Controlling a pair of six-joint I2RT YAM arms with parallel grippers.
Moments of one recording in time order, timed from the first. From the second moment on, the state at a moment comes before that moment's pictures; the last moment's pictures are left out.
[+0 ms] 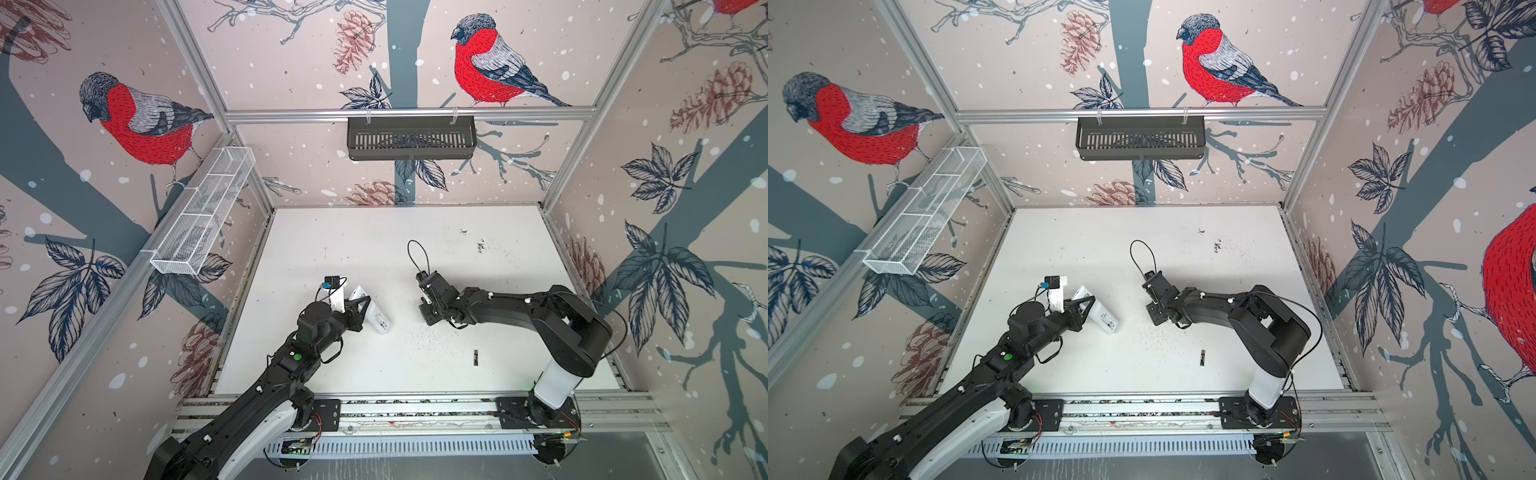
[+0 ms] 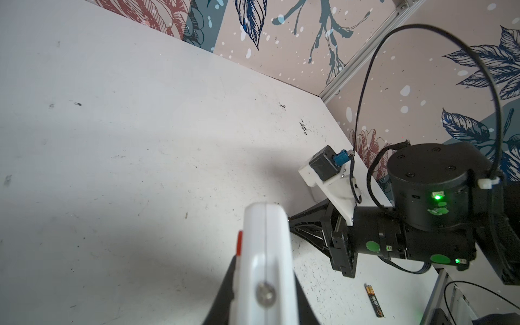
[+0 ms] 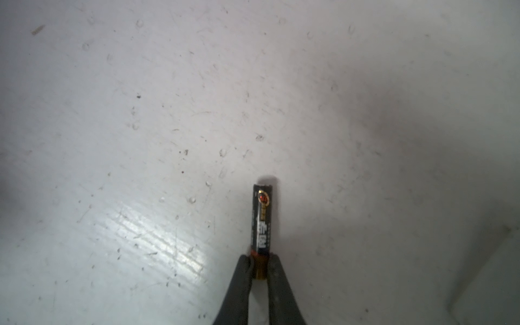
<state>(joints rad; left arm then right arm) -0.51 0.72 0.26 0.16 0.16 -0.55 0.83 1.73 0.88 -0.24 0.12 0.23</state>
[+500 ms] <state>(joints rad) -0.51 0.78 0.21 0.26 0.30 -0.63 1.03 1.46 0.70 -0.32 0.07 0.23</state>
